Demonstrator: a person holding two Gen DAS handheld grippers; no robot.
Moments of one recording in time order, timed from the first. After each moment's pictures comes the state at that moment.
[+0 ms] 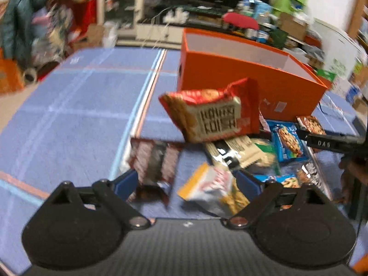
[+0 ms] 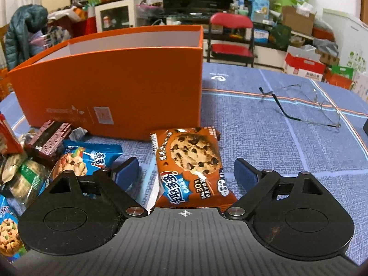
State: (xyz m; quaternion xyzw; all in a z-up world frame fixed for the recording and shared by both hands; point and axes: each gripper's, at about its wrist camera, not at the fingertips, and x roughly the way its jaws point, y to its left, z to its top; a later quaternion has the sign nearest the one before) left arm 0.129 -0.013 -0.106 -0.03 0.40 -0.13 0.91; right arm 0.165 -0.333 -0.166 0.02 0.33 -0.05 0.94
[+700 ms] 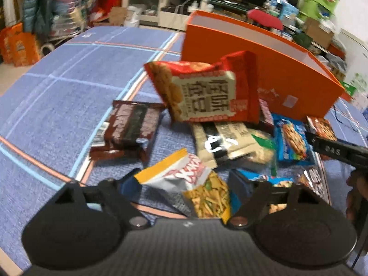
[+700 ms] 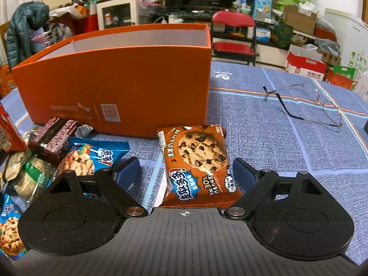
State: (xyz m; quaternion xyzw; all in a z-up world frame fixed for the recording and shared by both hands) left arm 0.128 -0.052 -0.128 -0.05 0.42 -0.08 0.90; right arm 0.162 -0.324 -0.162 0.02 0.34 -0.04 0.94
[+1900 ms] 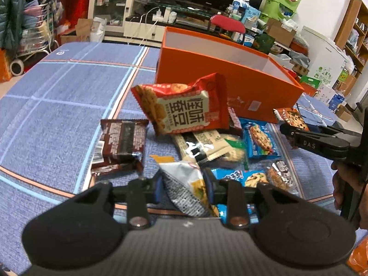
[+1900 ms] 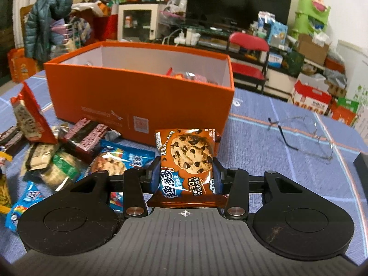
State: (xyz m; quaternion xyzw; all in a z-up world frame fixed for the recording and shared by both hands) left arm 0.111 -0.024 -0.101 -0.06 0.39 -0.18 0.90; right arm 0.135 -0.298 -0.123 -0.05 0.31 -0.01 0.95
